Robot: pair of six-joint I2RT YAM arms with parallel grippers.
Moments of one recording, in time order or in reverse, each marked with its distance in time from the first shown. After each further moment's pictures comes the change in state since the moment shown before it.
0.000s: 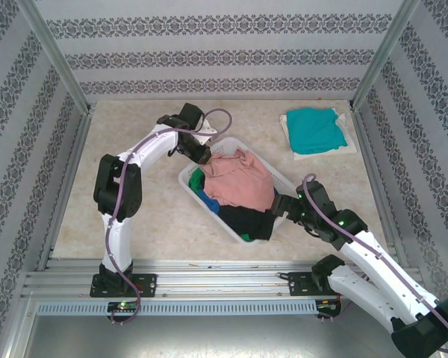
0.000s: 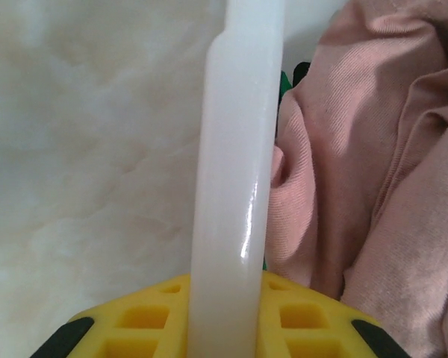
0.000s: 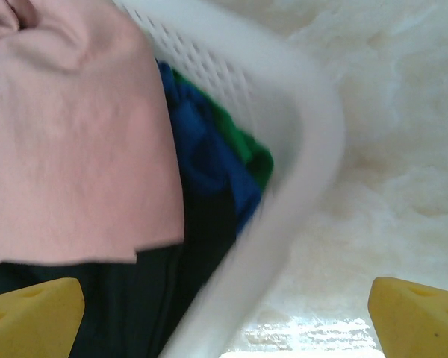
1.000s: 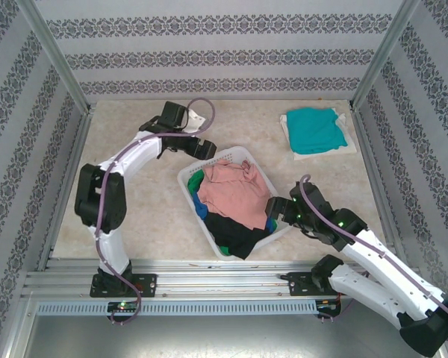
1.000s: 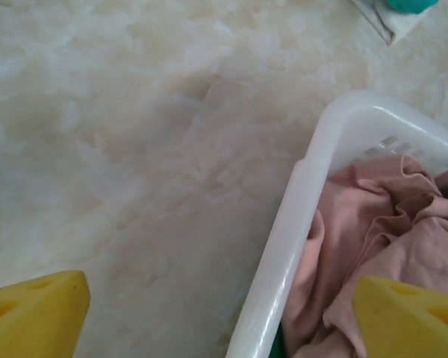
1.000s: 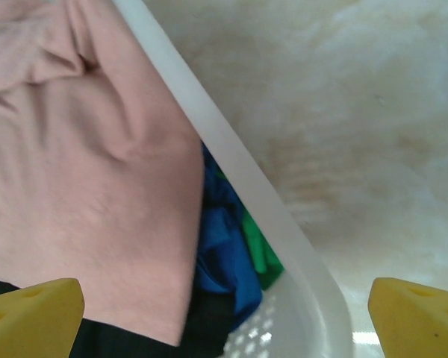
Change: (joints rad) left arm 0.048 -0.151 -0.169 0.257 0.206 -0.111; right arm 0.144 -0.003 0.053 -0.084 0.034 0.090
